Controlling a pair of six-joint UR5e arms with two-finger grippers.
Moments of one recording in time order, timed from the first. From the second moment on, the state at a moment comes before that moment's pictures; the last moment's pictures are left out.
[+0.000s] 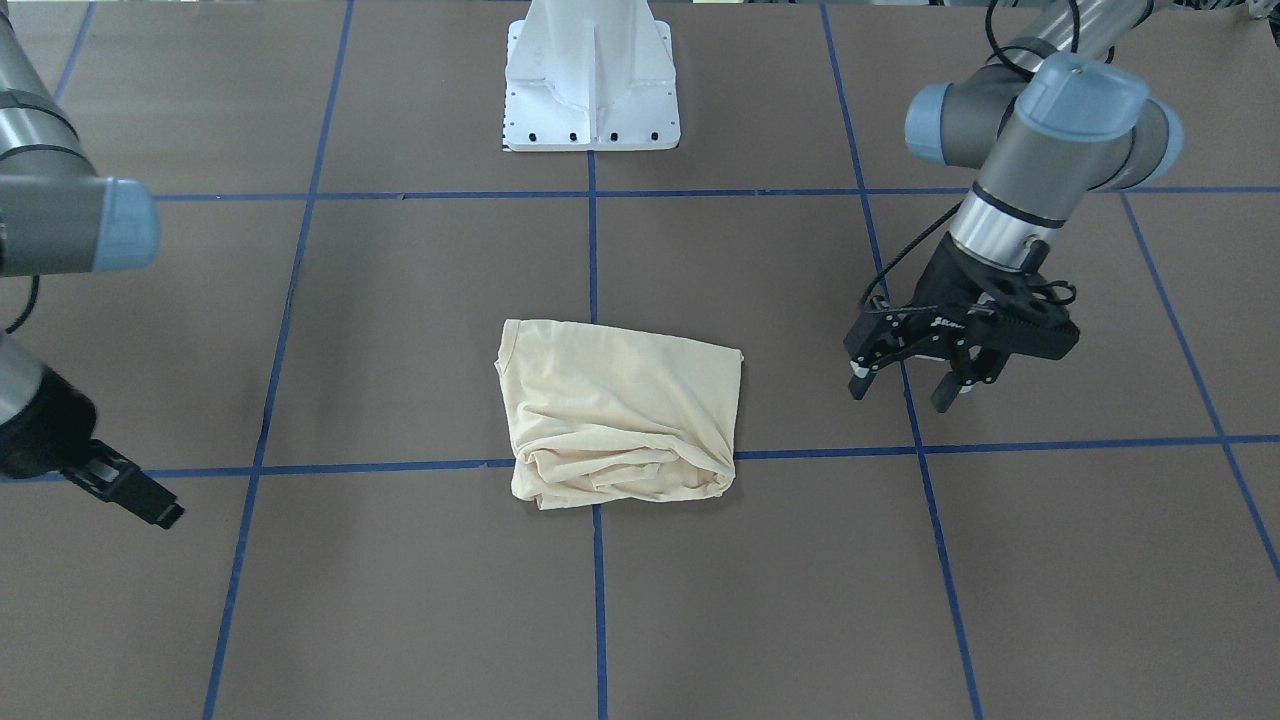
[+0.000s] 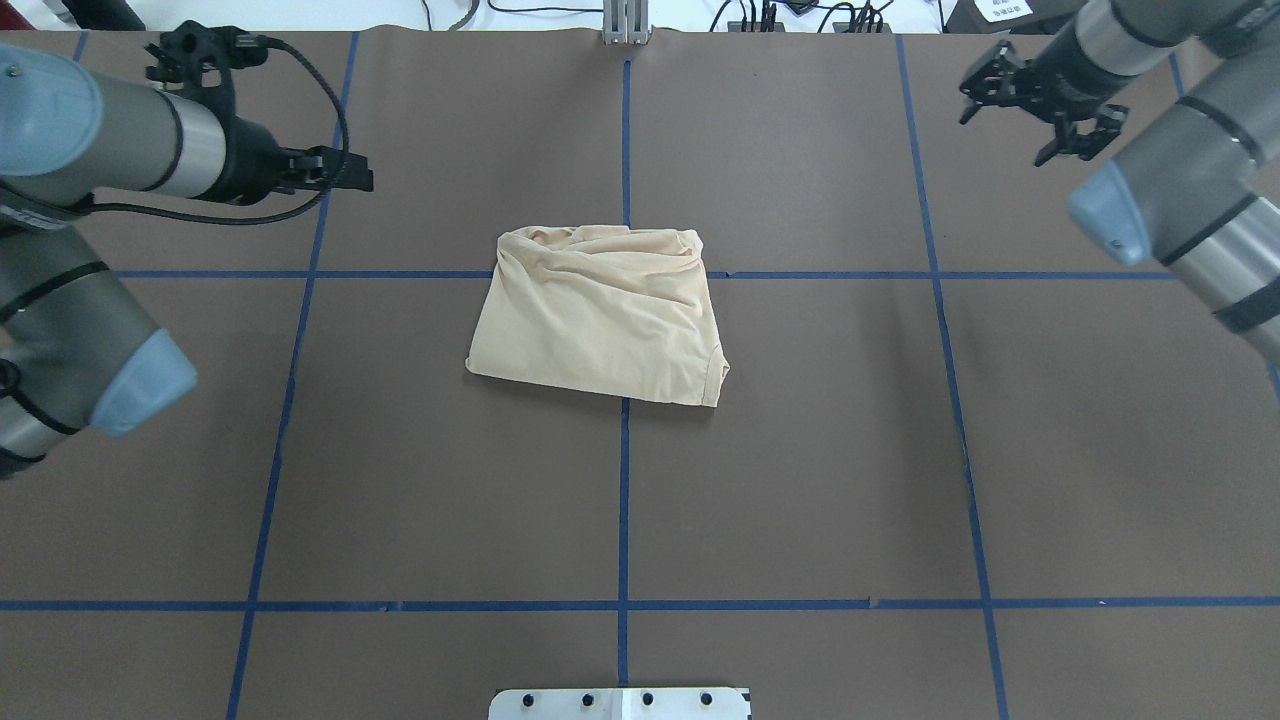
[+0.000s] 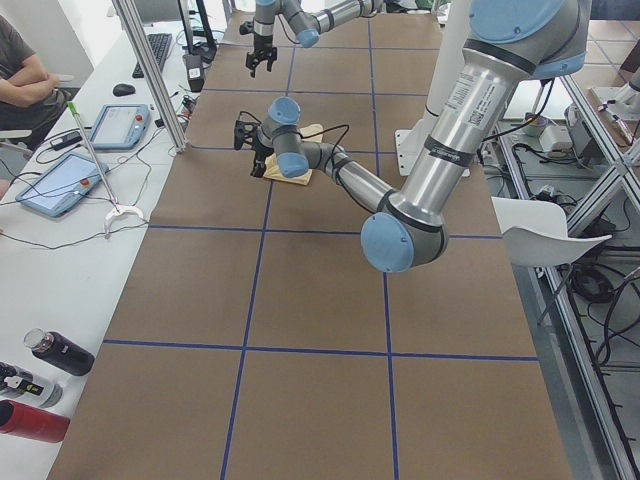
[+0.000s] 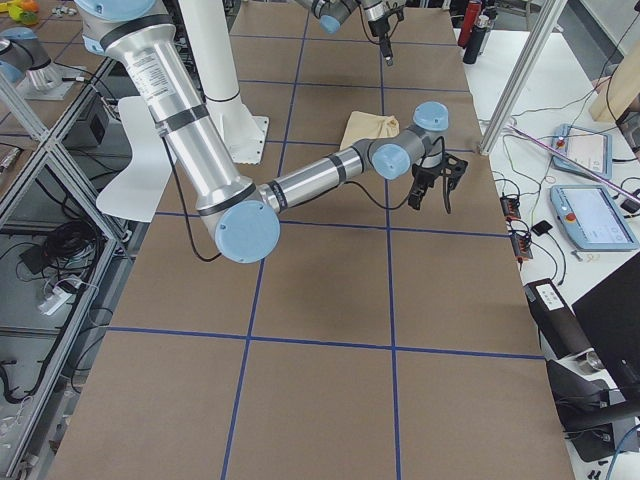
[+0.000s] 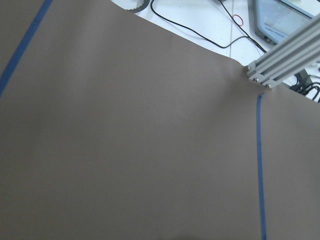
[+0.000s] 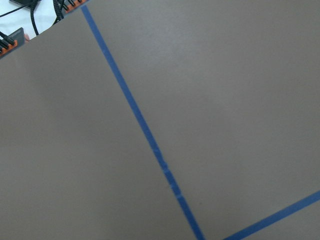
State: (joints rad) left arm -0.92 -1.90 -1.77 -2.11 -1.94 -0.94; right arm 1.16 -1.13 1.52 -1.35 2.22 1.16
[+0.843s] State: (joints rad) left arm -1.38 -1.54 -1.82 -2.06 -2.26 -0.07; right arm 1.52 -1.32 1.54 -1.66 2.34 0.07
